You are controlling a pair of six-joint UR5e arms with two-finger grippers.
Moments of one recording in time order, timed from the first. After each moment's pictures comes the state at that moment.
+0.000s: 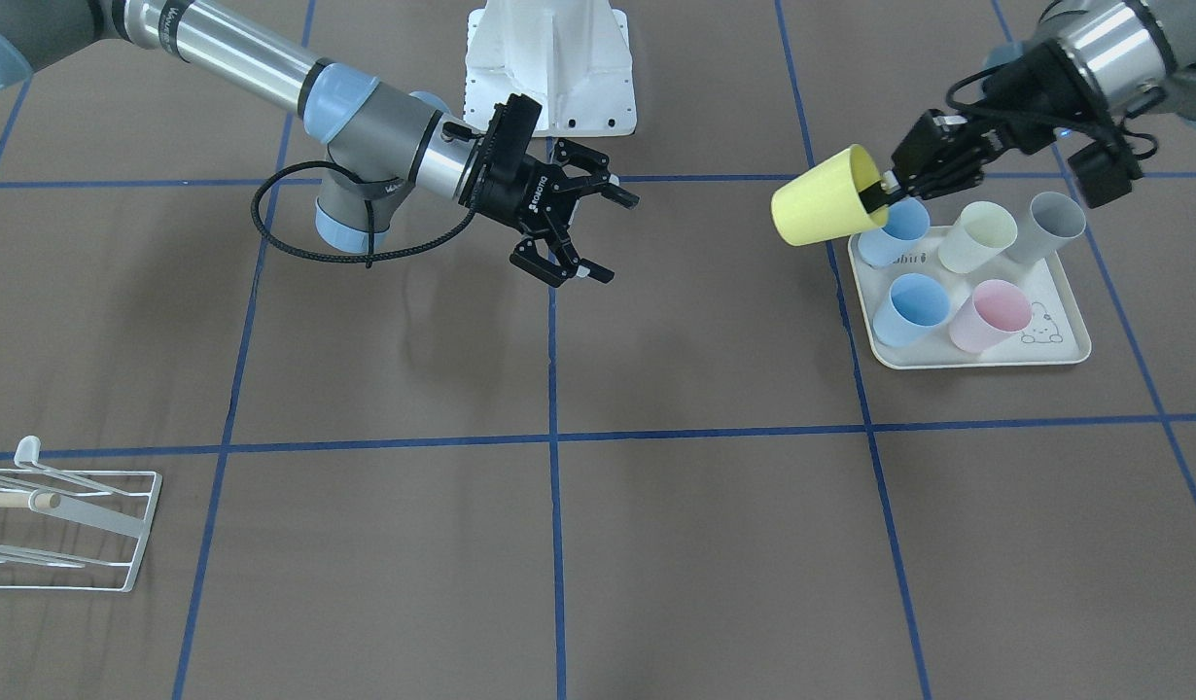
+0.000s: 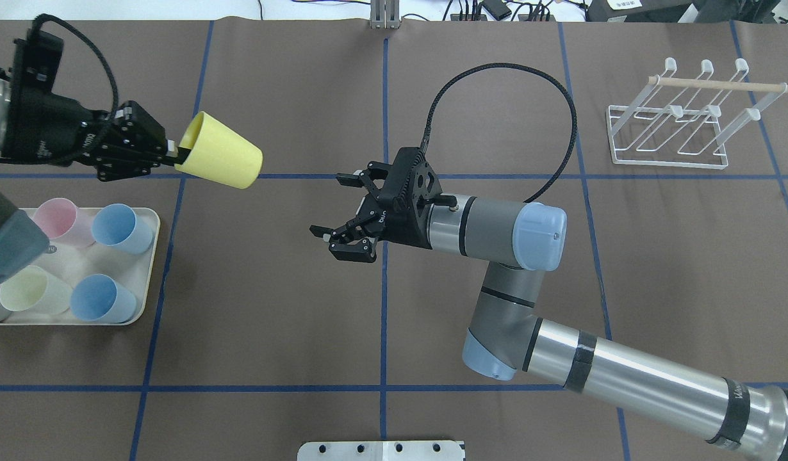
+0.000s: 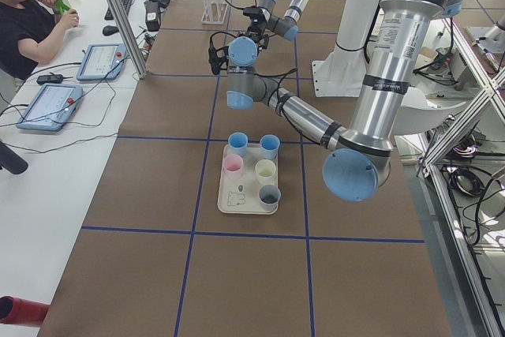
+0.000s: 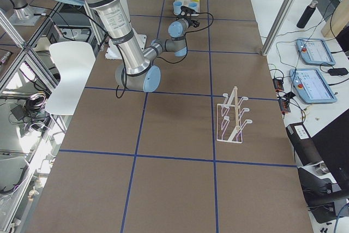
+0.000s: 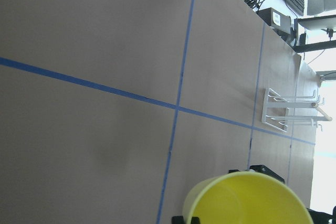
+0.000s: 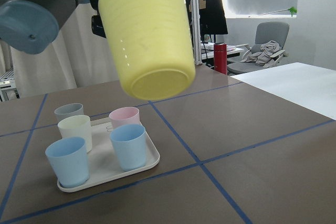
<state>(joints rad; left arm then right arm) -0.93 -1.84 -1.83 -2.70 -2.35 -1.83 0.46 -0.90 1.35 -0.06 1.67 0.37</state>
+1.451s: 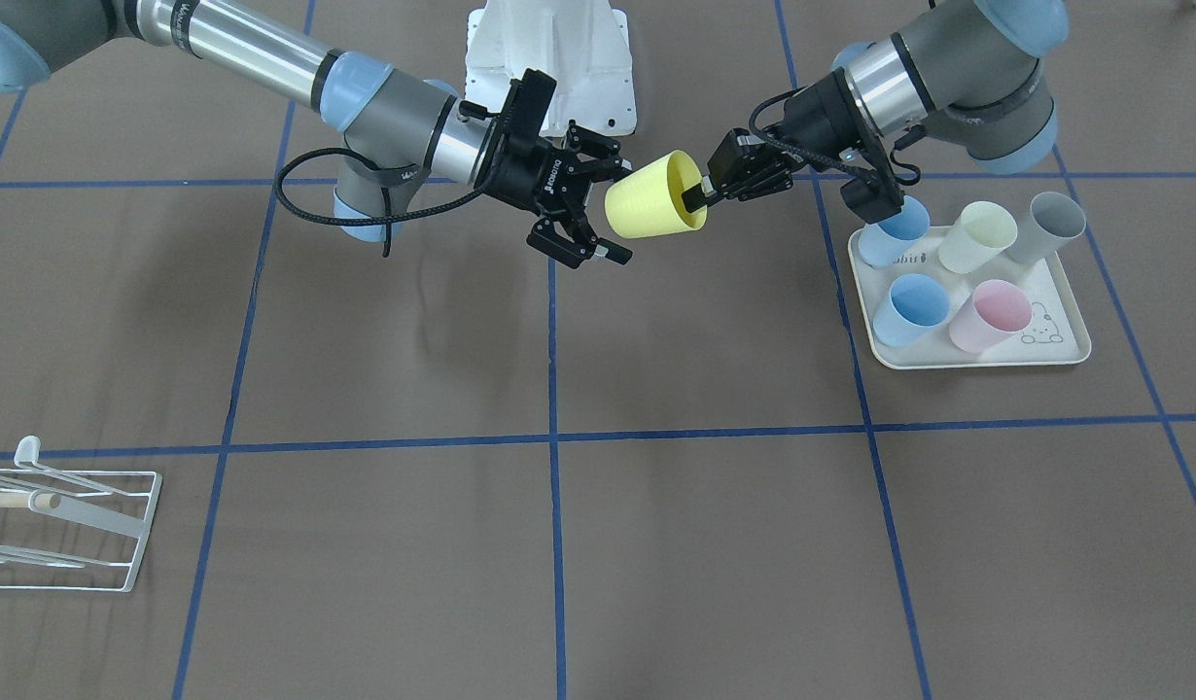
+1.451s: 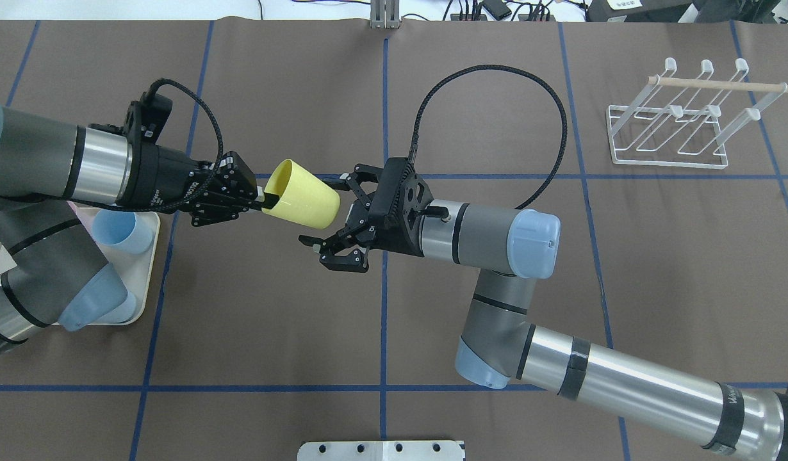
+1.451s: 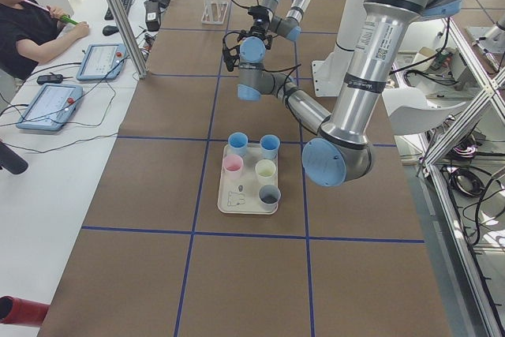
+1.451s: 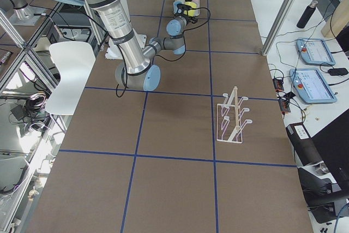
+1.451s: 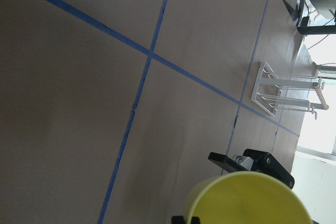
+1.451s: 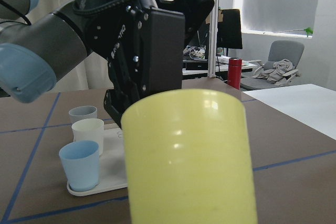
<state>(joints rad) -0.76 -1.90 -1.78 -2.70 -2.22 -1.90 0.44 -0.89 1.36 -0.05 1.67 0.29</state>
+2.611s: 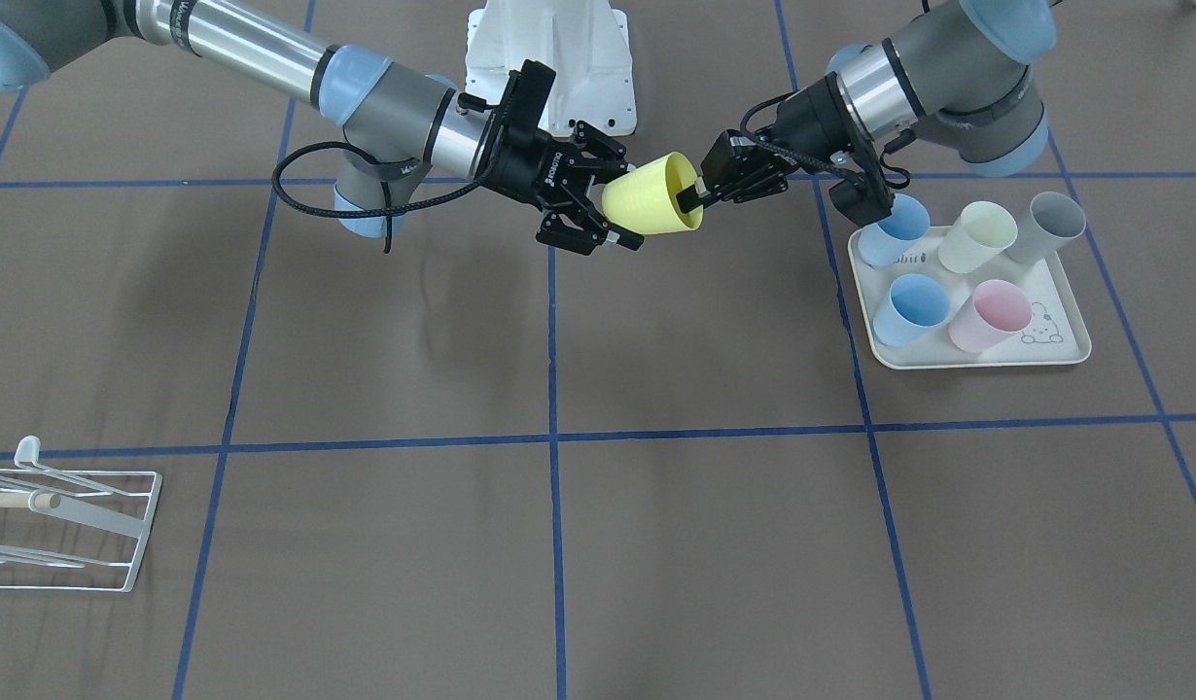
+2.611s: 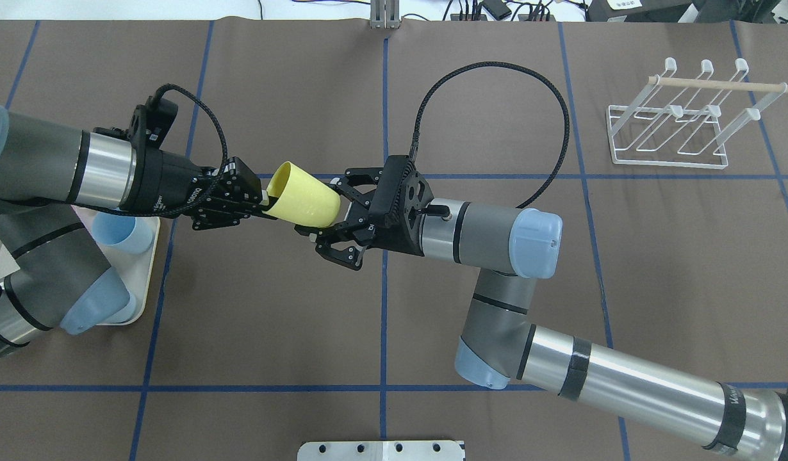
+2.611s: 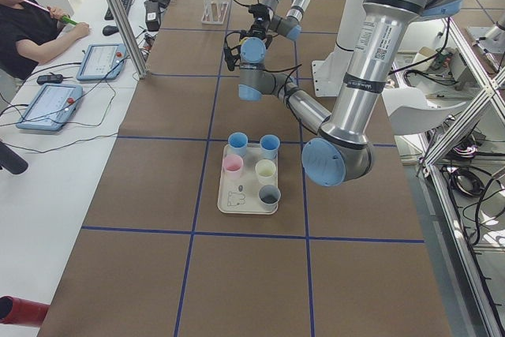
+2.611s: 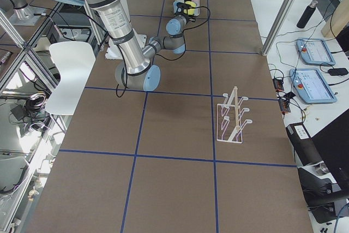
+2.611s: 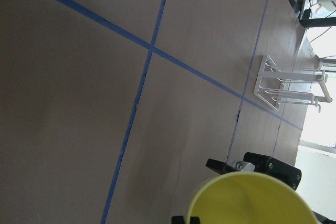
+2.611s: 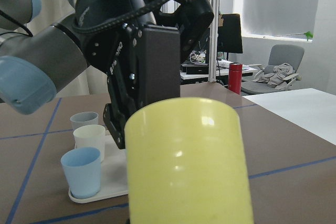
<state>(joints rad) -0.75 -1.90 -1.78 -2.70 -2.22 -1.86 0.44 -0.89 1.38 -0.05 1.67 0.29</state>
